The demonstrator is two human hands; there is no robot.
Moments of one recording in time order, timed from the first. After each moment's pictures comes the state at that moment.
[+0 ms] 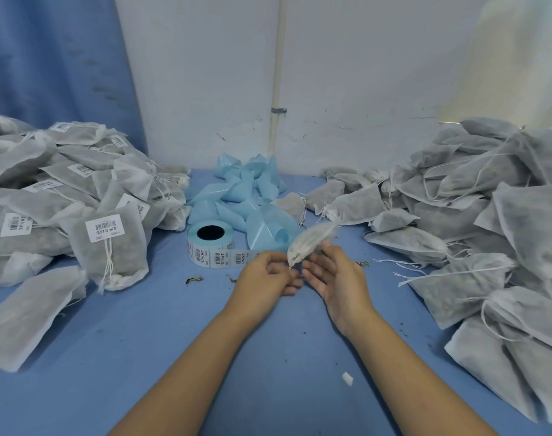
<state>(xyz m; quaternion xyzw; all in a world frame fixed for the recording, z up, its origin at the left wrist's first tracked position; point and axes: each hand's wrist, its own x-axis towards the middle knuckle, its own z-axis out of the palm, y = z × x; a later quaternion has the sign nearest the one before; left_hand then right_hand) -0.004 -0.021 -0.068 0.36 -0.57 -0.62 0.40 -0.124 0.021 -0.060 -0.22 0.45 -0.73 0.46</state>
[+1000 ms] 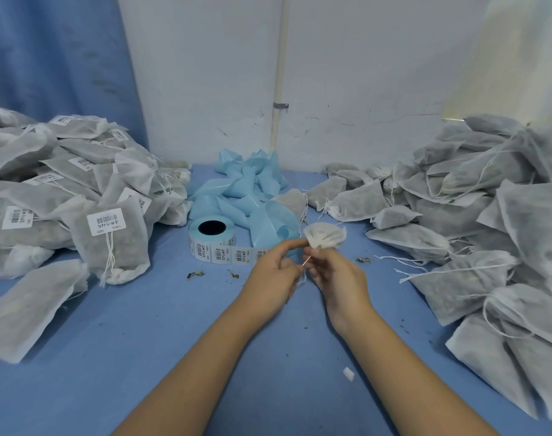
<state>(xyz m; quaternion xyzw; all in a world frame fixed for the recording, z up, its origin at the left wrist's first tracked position) -0.010 -0.018 -0.067 0.32 -0.67 -0.55 0.39 -0.115 0.024 -0.061 -0.21 0.48 -0.73 0.43</state>
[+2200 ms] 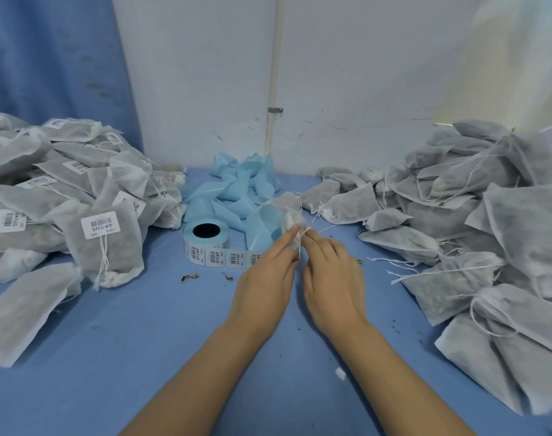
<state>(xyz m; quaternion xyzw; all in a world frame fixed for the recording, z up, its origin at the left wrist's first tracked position) -0.006 -0.006 -0.071 0.30 -0.83 -0.17 0.44 -0.118 0.040 -0.058 -0.62 0.73 -0.26 -0.13</state>
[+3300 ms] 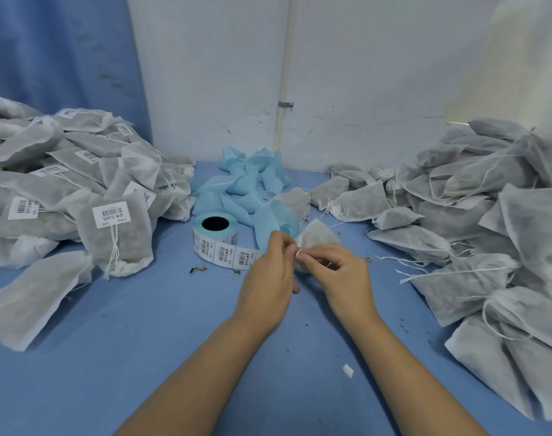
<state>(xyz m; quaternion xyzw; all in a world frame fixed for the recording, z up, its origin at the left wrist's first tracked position) -0.006 -0.009 -0.076 0.37 -0.75 -0.33 0.44 -0.122 0.035 -0.064 -0.54 0.59 -0.59 0.16</state>
